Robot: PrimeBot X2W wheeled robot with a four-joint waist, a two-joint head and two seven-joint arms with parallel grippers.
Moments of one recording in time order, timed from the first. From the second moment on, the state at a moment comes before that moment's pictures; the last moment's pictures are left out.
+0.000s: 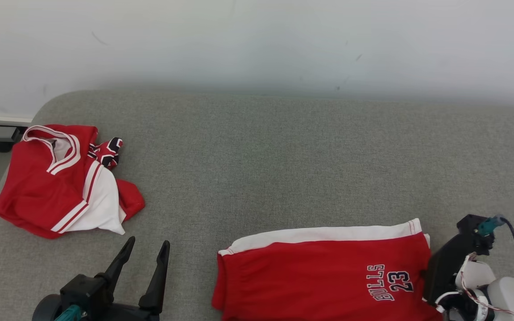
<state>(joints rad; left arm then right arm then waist) -0.08 0.32 -0.48 0.08 -0.41 0.10 -0.17 -0.20 -0.15 -0.03 0.37 0.43 -0.11 0.80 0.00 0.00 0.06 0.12</state>
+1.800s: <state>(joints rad) -0.07 0.30 -0.50 0.10 -0.41 0.09 -0.18 -0.16 -0.06 0.21 0.06 0.40 -0.05 0.78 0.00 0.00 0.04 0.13</state>
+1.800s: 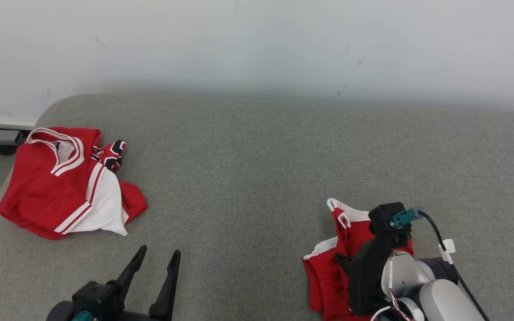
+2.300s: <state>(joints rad) -0.08 0.30 -0.50 0.10 -0.41 0.09 -0.18 -0.20 -0.06 0.21 -0.01 0.49 -0.06 0.72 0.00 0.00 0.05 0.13</state>
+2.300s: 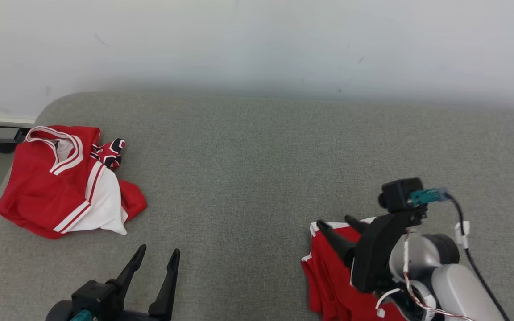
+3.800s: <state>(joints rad) -0.13 0.31 -0.51 0.07 -0.40 0.09 -0.18 -0.18 -0.16 0.02 0.31 0.53 -0.05 0.62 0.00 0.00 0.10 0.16</state>
